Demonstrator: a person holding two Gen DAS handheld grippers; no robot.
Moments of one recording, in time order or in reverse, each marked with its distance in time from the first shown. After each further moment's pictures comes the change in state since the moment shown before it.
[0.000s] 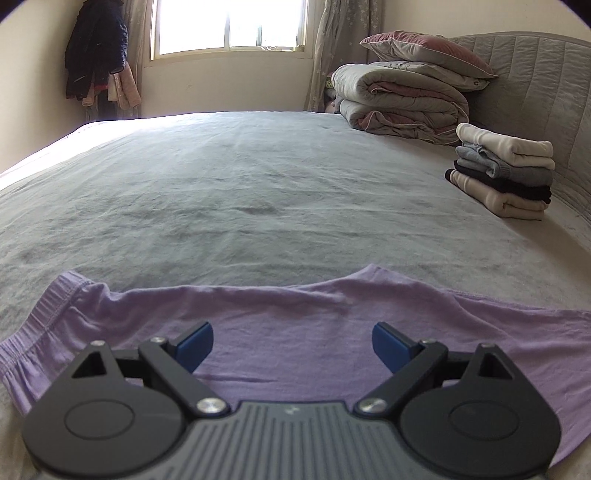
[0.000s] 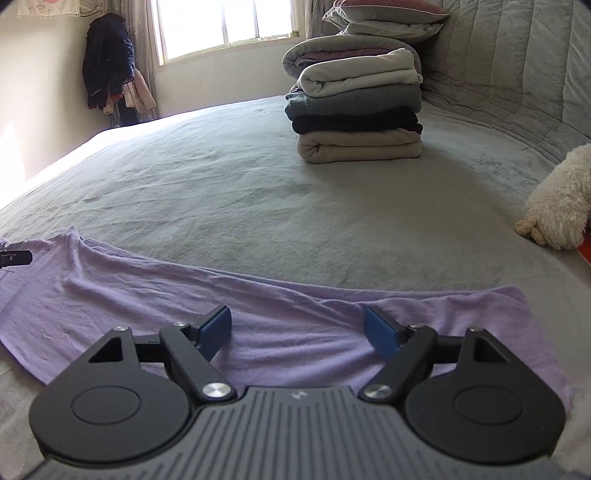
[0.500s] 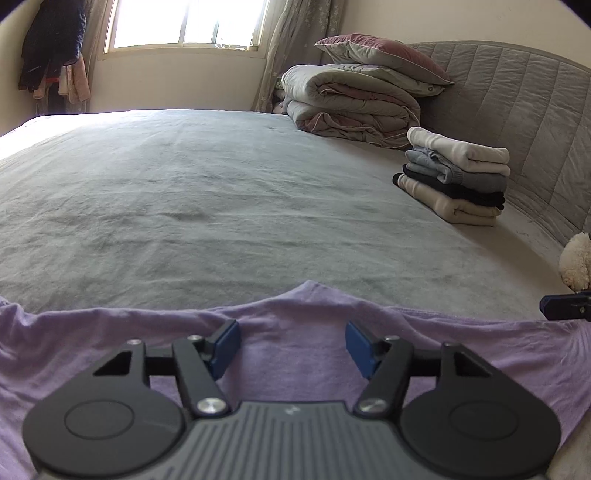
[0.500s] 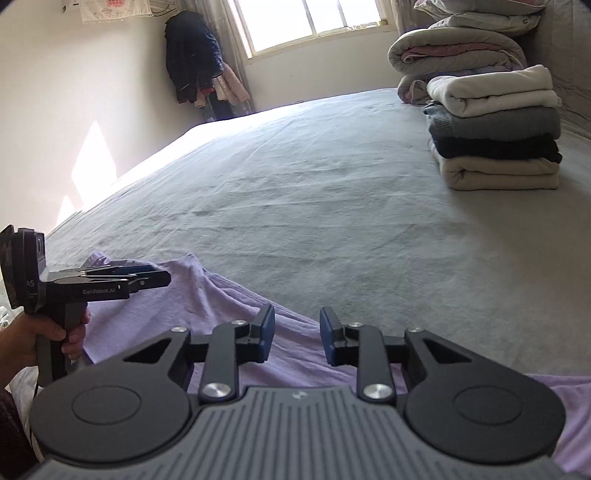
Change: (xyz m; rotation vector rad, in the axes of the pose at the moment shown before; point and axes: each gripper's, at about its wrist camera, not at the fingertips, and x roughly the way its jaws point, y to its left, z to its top) left arm 0.029 -0.010 0.004 0.021 0.001 -0.193; right arm 0.021 0.081 0.058 -0.060 0.058 0.381
